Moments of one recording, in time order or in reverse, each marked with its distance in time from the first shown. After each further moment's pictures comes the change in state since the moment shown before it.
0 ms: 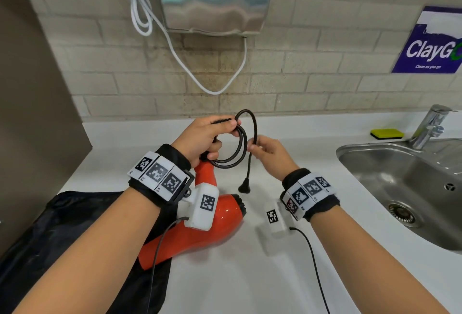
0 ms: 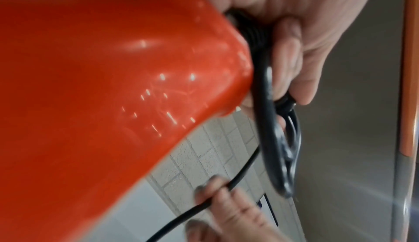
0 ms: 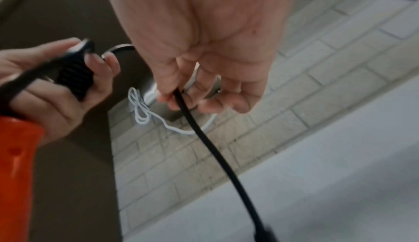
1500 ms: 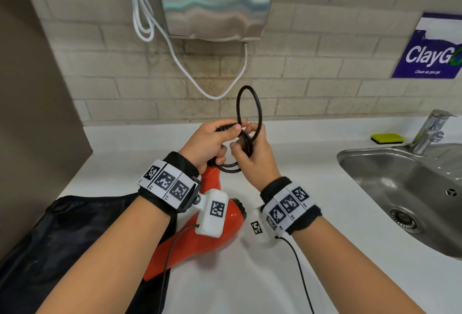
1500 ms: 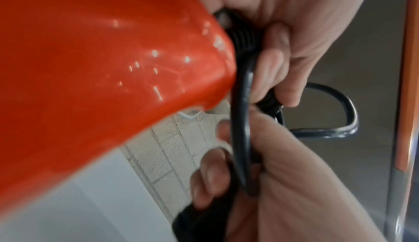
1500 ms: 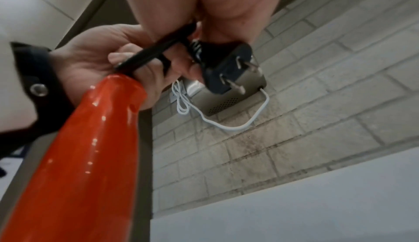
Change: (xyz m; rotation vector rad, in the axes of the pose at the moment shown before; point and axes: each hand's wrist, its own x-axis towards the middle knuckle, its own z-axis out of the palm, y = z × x) left_hand 0.003 -0.004 0.009 -0.026 0.012 0.034; right_hand -0.008 -0.032 0.033 0.099 0.231 -0.285
